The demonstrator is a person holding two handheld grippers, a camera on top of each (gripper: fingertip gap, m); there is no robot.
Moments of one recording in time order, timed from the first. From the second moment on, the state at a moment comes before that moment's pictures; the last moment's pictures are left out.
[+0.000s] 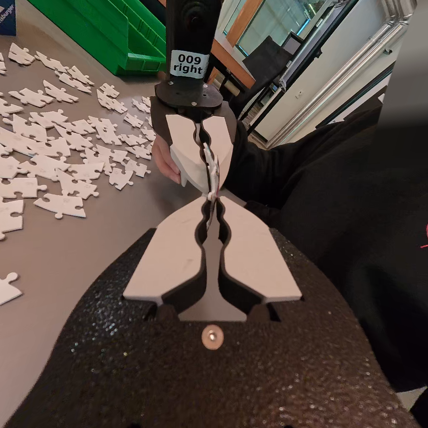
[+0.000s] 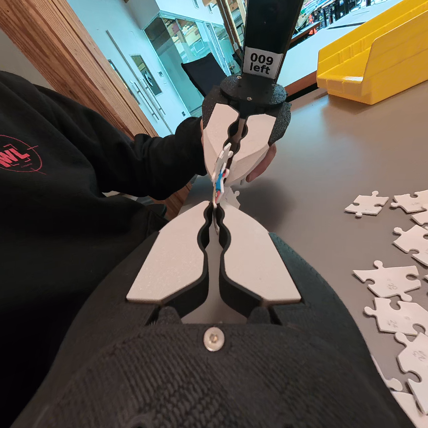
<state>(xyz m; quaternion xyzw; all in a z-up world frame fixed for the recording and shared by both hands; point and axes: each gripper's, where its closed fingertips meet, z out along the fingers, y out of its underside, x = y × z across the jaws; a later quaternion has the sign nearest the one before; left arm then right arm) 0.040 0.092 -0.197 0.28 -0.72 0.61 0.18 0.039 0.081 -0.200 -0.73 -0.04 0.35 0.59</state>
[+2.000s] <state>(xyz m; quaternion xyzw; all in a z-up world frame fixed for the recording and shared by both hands) 0.033 0.083 -0.202 0.29 -0.71 0.60 0.22 0.036 0.085 -0.202 -0.72 -0.01 0.40 0.57</state>
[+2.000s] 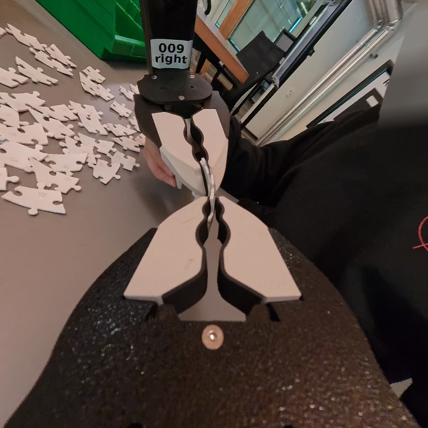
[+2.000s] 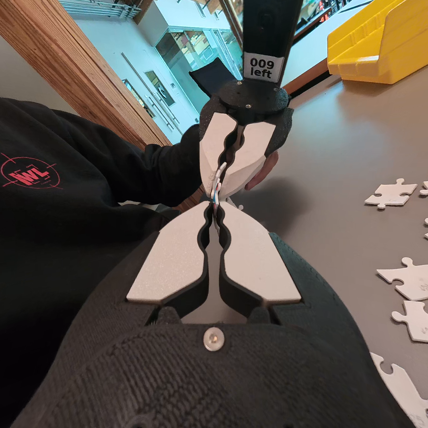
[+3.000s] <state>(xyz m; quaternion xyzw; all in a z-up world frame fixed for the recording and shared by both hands) 0.041 0.087 -0.201 0.27 -0.74 0.59 0.16 0.041 0.086 -0.209 -0.73 0.01 0.40 0.56</state>
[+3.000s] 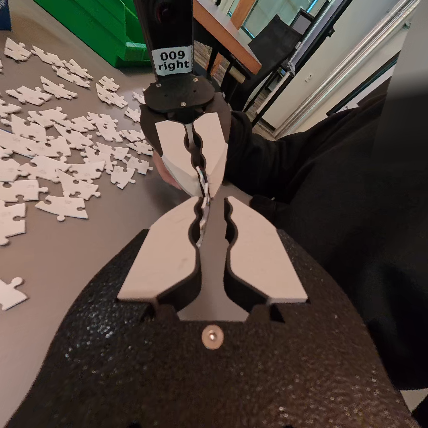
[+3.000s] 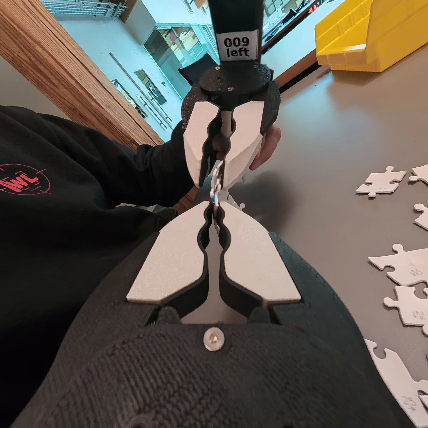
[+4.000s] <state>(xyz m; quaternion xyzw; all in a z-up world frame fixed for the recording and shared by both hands) 0.028 0.081 -0.223 0.26 -0.78 0.53 0.20 0.027 0.084 -0.224 -0.77 -0.03 0.38 0.52</state>
